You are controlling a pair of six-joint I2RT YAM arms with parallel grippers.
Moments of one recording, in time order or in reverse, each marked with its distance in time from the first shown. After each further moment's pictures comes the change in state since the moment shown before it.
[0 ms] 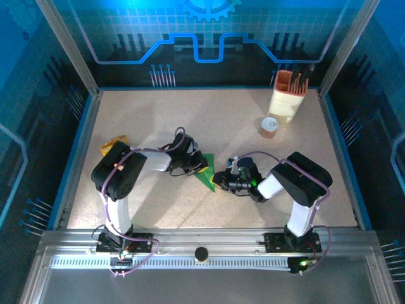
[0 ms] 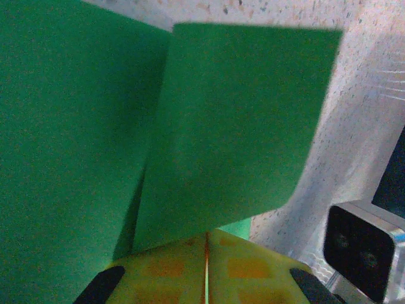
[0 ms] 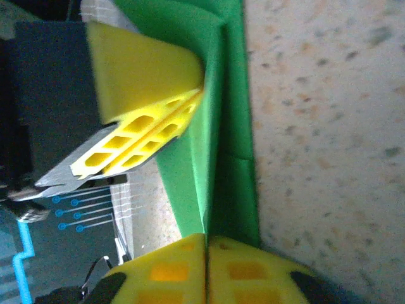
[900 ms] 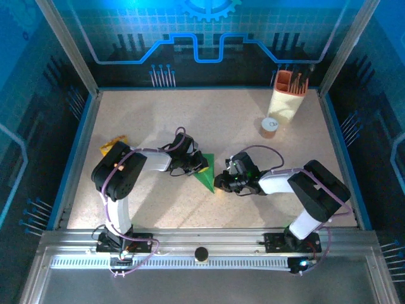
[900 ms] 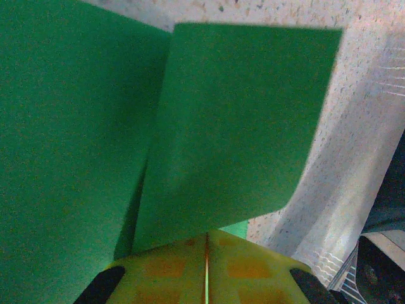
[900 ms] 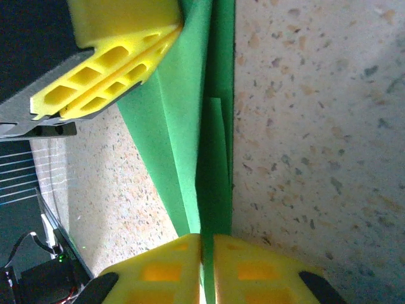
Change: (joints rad) left arm -0.003 0.000 0.002 -0.003 0.000 0.009; right arm 0.034 -0.187 0.125 -0.588 0.045 -0.242
